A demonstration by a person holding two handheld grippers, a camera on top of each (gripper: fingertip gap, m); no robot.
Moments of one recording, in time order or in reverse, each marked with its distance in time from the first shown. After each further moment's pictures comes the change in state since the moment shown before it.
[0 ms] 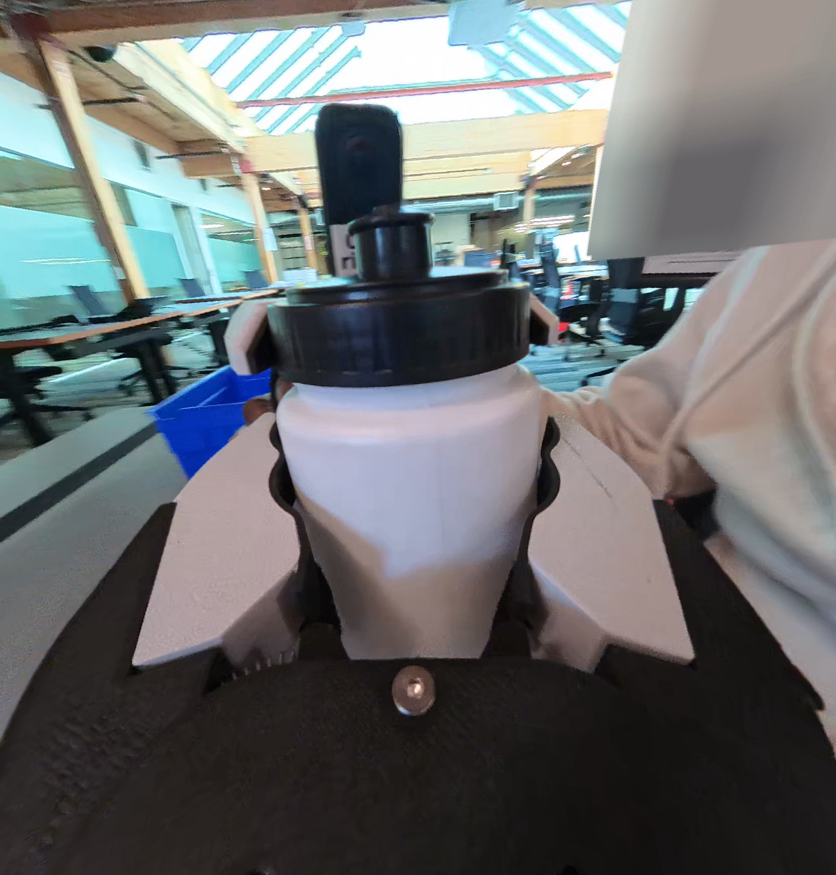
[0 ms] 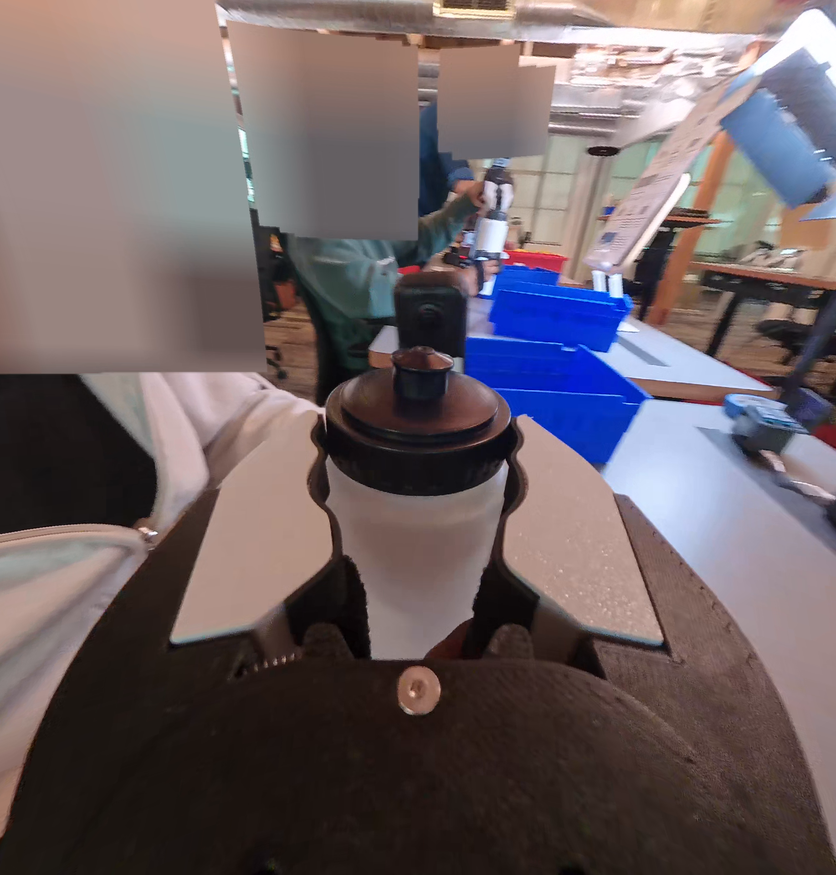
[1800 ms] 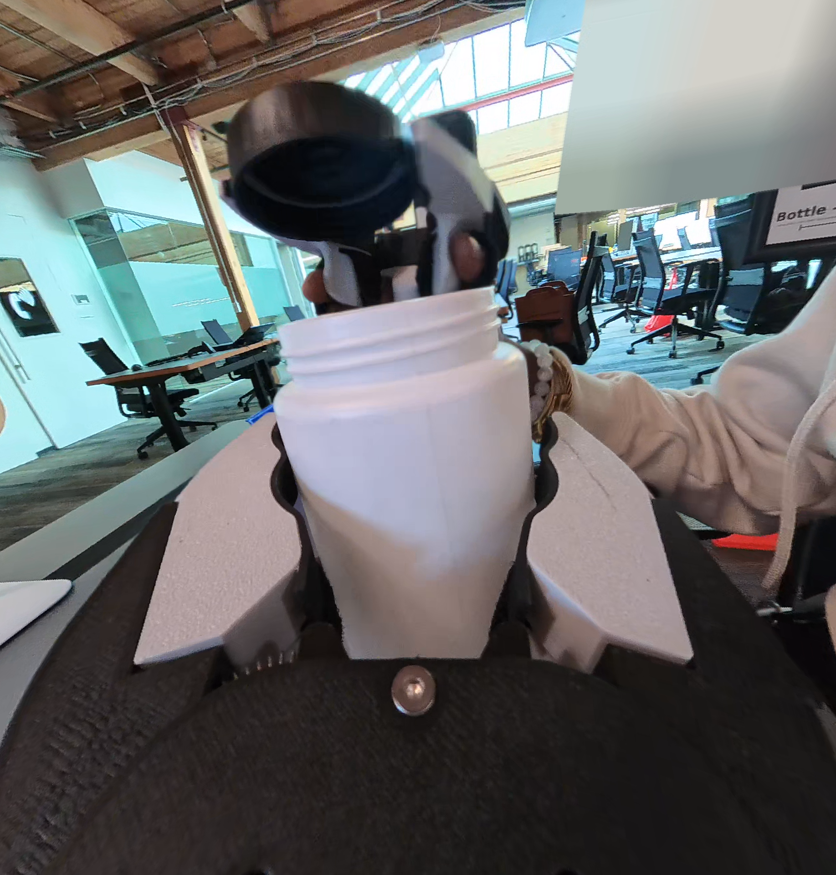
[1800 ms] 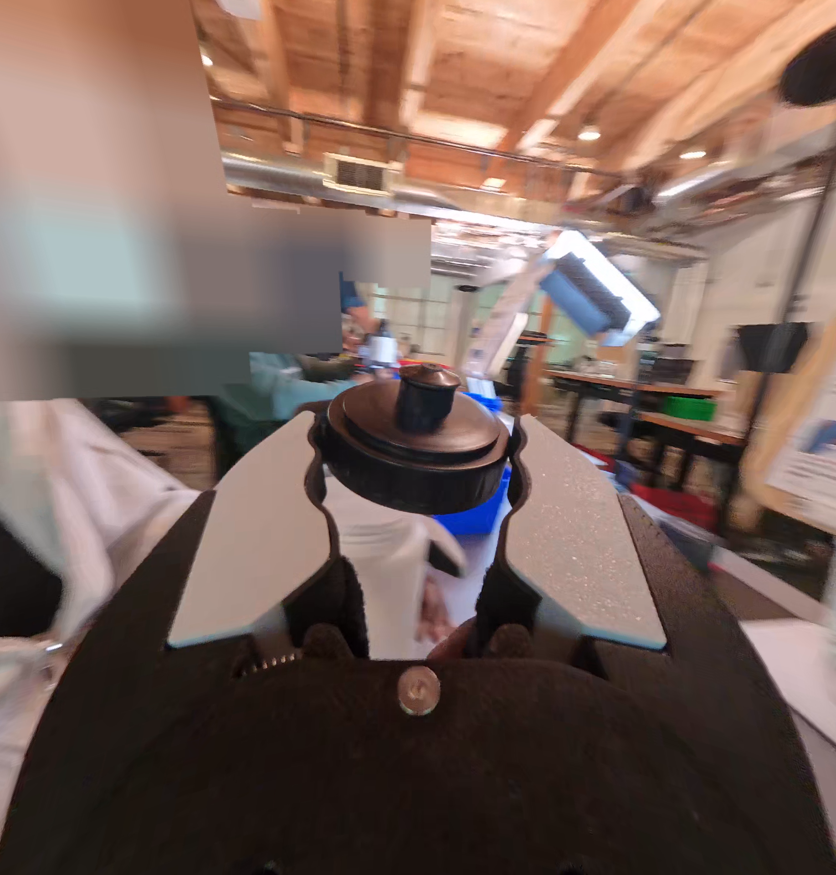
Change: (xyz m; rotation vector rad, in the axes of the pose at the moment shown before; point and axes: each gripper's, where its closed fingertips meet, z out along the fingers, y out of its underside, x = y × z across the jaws) left arm -0.018 0.003 0.001 0.028 -0.170 0.126; right arm 0.030 -0.055 -0.050 0.253 0.263 -0.080
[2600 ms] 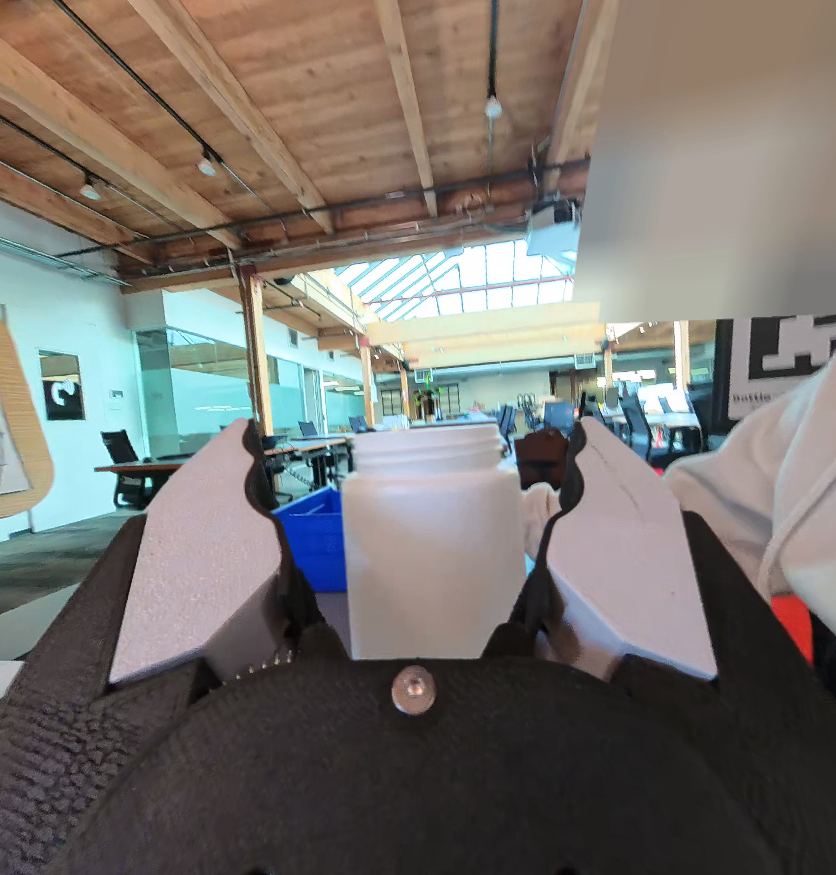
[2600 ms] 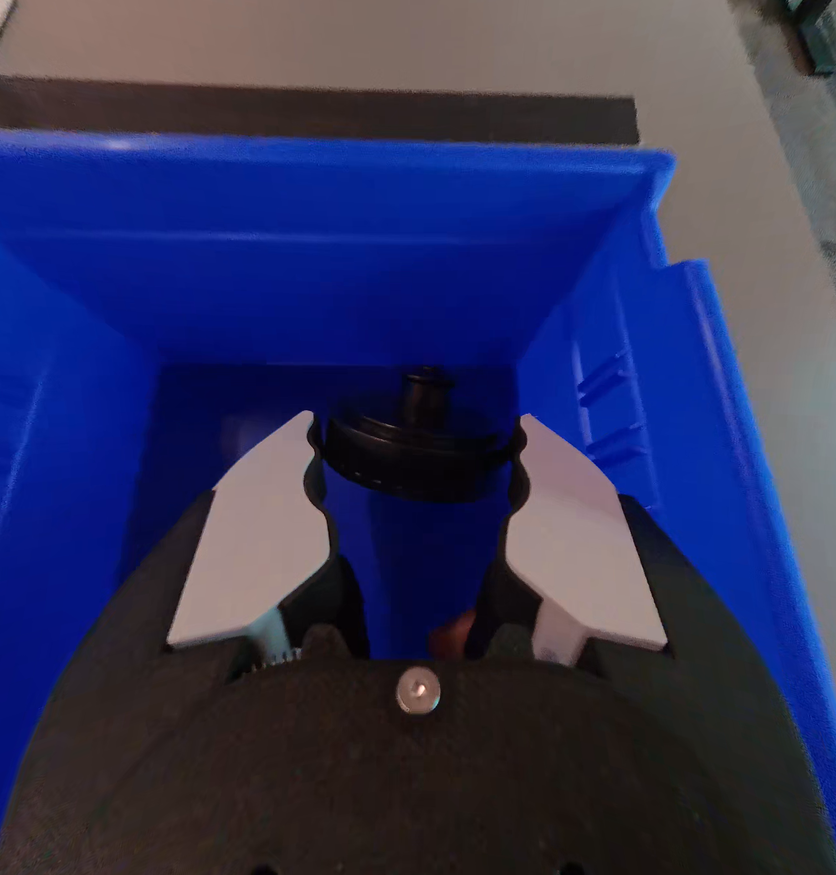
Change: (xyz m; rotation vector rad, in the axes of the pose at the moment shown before) left arm -0.017 -0.053 -0.026 0.327 -0.052 -0.091; right arm 0.229 0.117 -0.398 -0.946 1.433 0.331
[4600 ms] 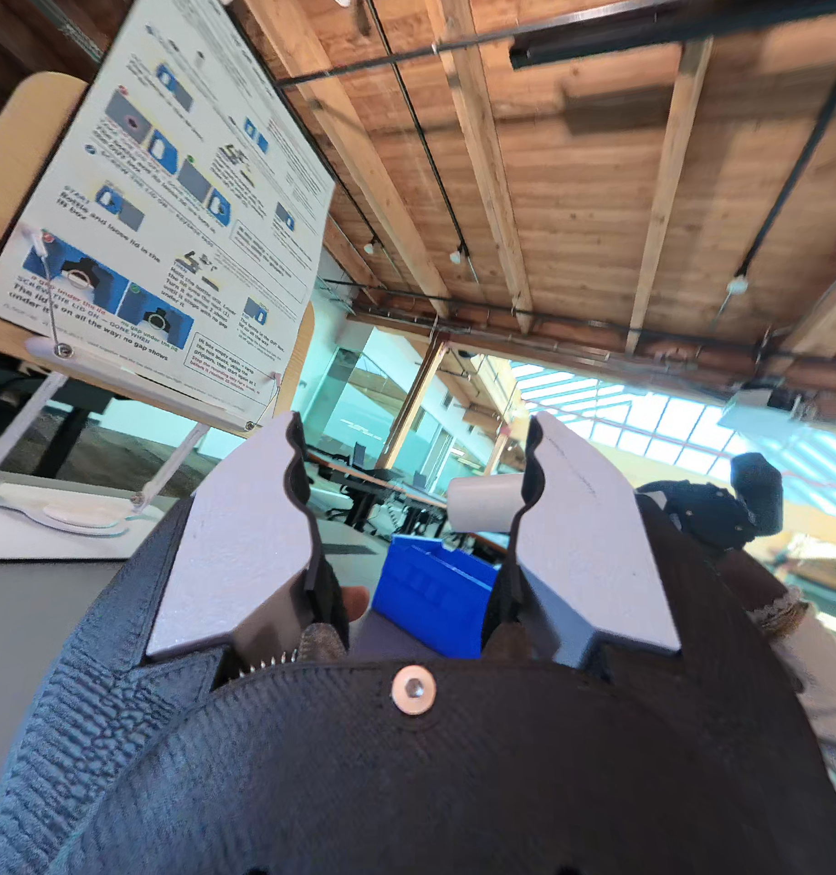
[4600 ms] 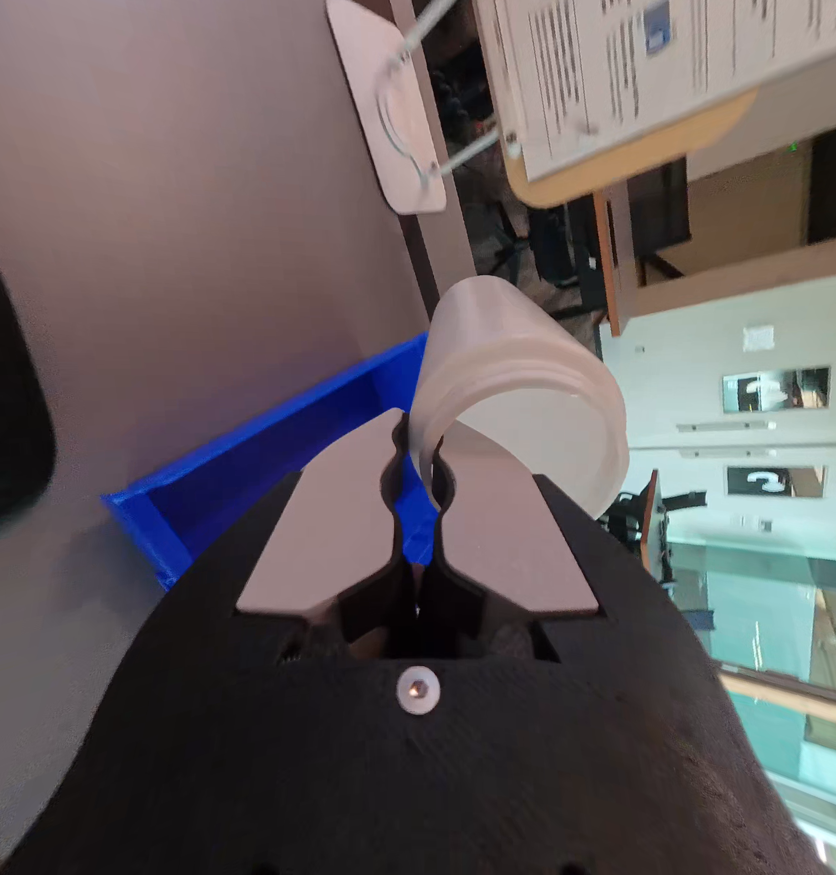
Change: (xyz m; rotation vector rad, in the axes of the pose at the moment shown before) left arm -0.106 -0.026 -0.059 0.228 -0.523 -0.252; right arm -0.133 -0.035 -0.257 0.294 -0.062 -1.228
